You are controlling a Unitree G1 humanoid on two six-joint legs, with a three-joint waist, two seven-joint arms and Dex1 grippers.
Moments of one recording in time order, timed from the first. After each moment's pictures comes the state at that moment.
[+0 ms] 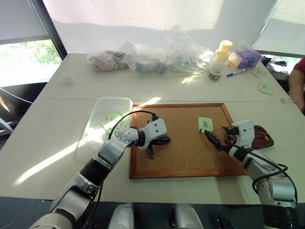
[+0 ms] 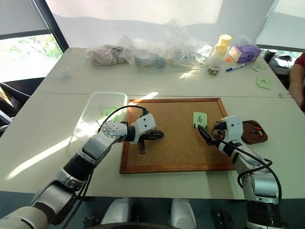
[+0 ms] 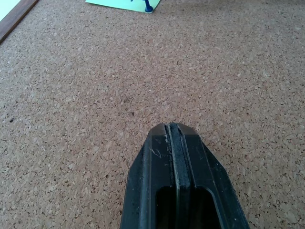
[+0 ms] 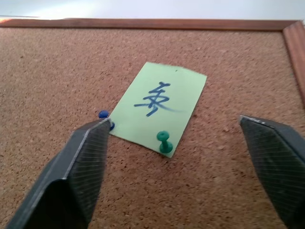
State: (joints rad) left arm -0.56 0.33 -0.47 0.08 -0.03 0.40 -0.87; right arm -0.03 -0.45 -0.24 -0.18 0.39 0.51 0.43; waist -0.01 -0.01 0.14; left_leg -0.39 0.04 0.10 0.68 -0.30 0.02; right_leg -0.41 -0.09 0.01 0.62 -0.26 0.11
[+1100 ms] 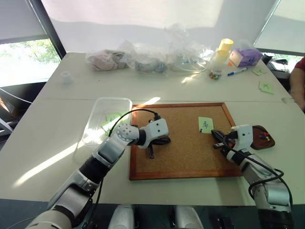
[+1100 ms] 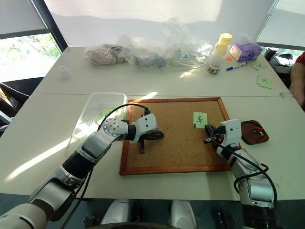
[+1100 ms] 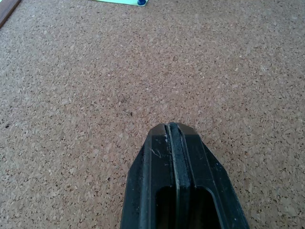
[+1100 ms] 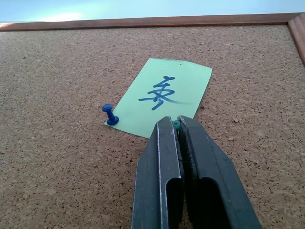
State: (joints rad) left arm -0.59 0.36 -0.51 0.04 -0.02 0.46 -0.89; right arm 0.01 -0.40 -0.25 -0.16 0.38 0.40 0.43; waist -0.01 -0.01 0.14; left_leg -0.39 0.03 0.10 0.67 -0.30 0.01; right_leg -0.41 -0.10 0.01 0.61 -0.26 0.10
